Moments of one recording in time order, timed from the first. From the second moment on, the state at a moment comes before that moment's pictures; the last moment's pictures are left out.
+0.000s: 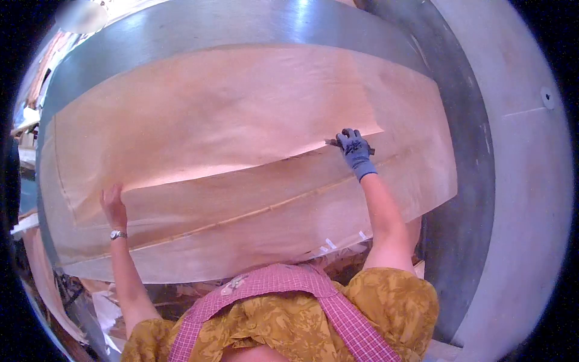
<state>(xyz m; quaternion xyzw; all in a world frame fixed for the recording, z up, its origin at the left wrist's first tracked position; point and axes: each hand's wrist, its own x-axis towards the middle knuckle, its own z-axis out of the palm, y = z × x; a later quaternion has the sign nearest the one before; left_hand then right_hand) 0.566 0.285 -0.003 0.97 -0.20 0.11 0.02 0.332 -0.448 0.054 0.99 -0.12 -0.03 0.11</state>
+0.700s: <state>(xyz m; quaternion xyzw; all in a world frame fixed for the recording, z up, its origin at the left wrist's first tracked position) 0.541 0.286 -0.008 0.98 -0.16 0.12 0.05 0.341 -0.372 0.074 0.99 0.01 -0.08 -0.15</state>
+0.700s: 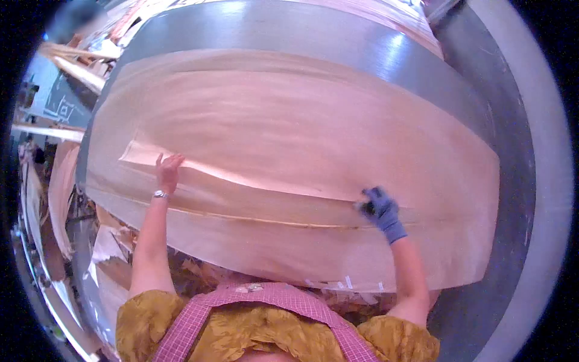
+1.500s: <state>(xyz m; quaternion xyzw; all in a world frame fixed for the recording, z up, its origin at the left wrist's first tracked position) 0.710 0.430 -0.018 0.98 0.01 0.18 0.09 0.673 0.159 0.061 0.93 0.33 -0.05 -0.16</state>
